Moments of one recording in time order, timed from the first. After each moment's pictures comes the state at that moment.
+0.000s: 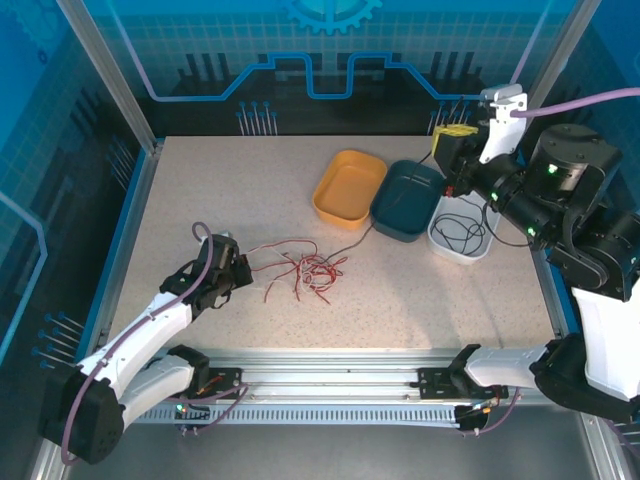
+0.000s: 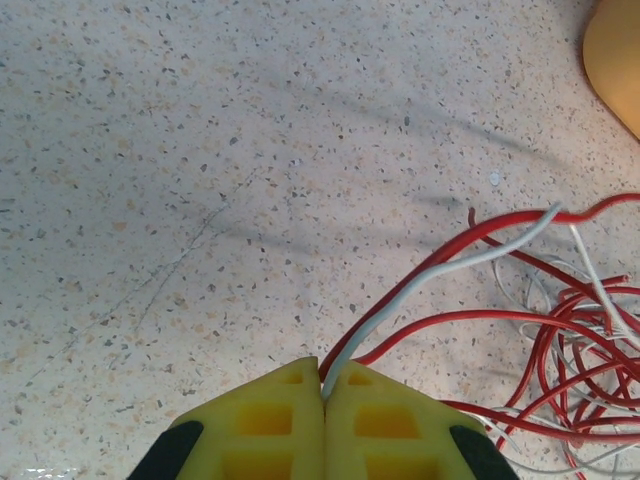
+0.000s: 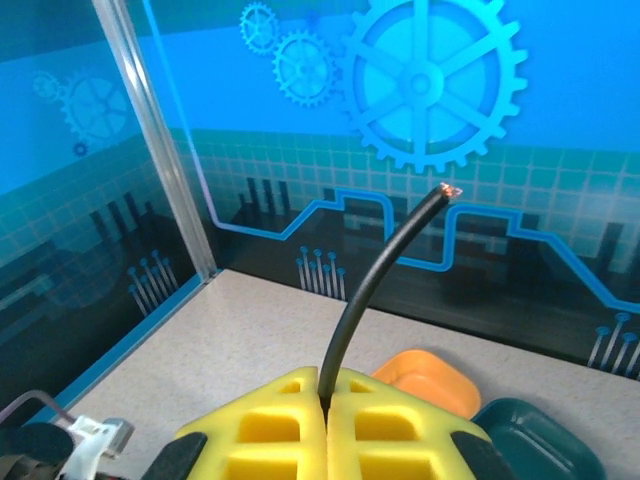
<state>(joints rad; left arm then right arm) -0.34 0.96 0.55 -0.48 -0.08 -0.68 0.72 1.24 2.19 -1.09 0.27 0.15</state>
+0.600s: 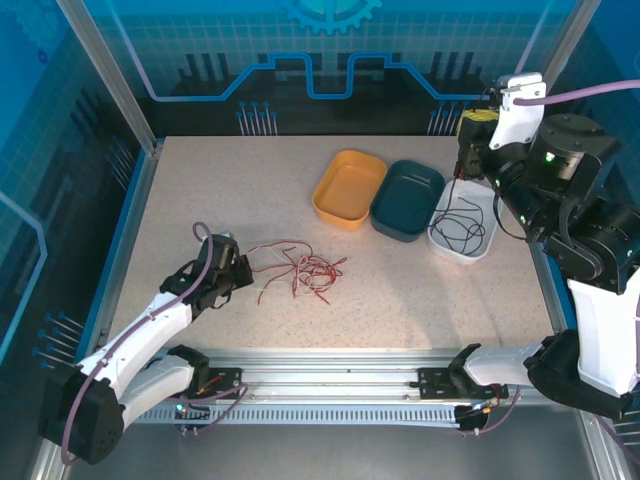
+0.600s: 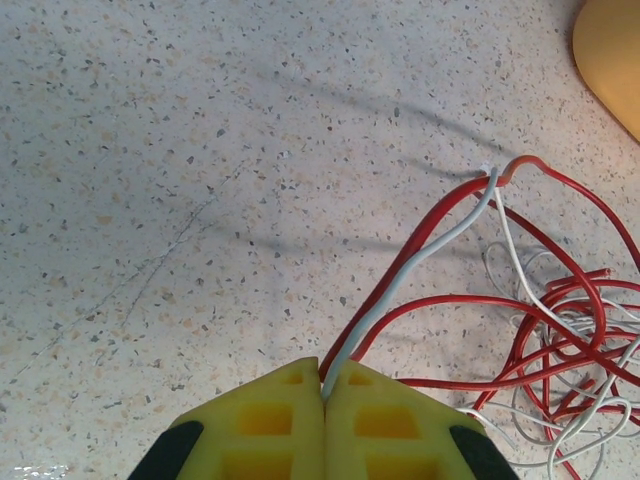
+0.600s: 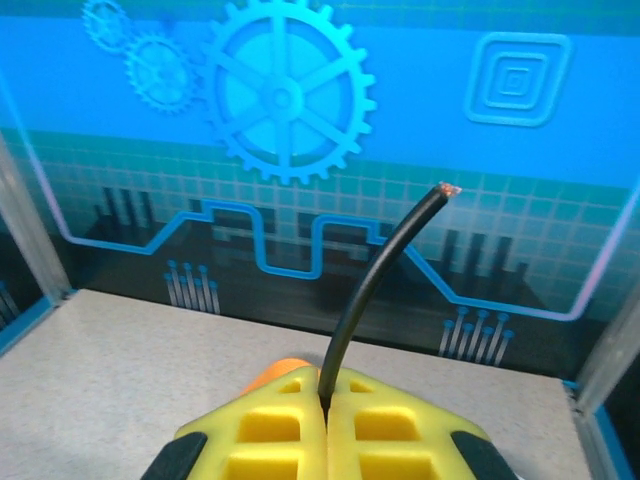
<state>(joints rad) -0.34 0.96 0.55 -0.48 -0.06 -0.68 0.65 1.27 2.22 -1.10 0.49 0.05</state>
